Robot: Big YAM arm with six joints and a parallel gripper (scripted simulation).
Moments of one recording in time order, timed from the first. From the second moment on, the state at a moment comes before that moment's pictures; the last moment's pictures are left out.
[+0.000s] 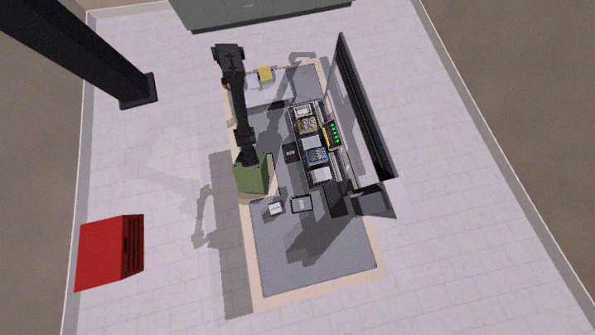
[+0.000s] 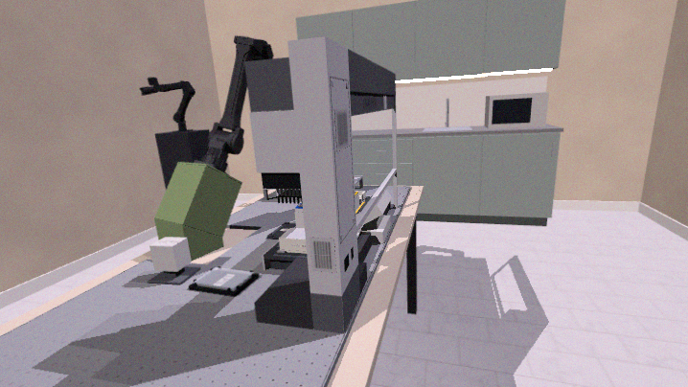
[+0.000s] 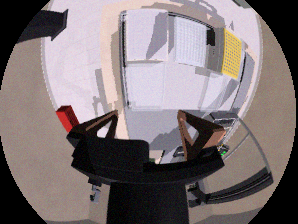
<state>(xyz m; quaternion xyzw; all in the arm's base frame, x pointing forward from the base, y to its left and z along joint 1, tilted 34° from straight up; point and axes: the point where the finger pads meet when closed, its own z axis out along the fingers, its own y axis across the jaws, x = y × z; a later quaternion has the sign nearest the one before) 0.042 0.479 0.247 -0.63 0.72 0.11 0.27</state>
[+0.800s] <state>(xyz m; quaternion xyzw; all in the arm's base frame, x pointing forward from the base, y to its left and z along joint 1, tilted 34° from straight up) 0.034 0.461 0.276 -0.63 0.72 0.11 0.27</state>
